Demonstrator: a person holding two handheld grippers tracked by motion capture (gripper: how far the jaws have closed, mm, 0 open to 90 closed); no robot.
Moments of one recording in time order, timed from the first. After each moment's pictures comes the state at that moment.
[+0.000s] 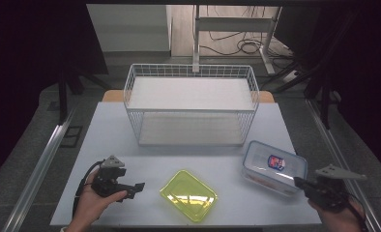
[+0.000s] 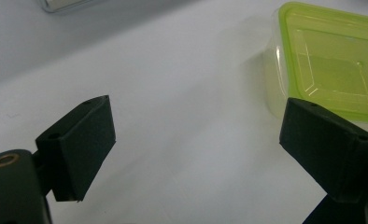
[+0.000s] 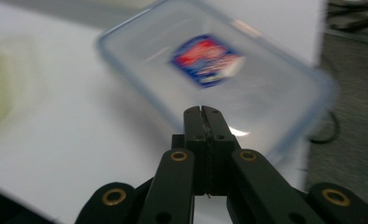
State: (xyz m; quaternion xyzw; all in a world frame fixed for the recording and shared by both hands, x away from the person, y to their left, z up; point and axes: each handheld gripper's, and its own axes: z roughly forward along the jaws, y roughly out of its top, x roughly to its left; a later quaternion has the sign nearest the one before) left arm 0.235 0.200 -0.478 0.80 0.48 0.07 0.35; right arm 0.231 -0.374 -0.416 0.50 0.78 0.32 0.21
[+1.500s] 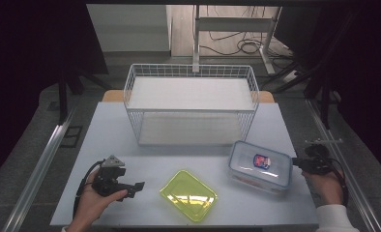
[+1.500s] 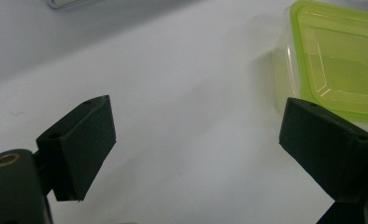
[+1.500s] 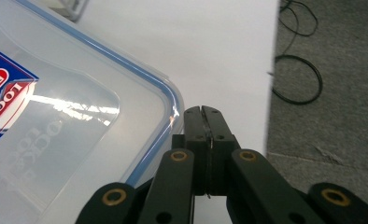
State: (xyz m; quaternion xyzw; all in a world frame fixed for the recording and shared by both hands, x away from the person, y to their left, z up) left arm 0.238 0.202 -0.482 0.80 0.48 0.08 0.35; right arm 0.339 -0.391 -0.452 0.58 0.76 0.25 0.18
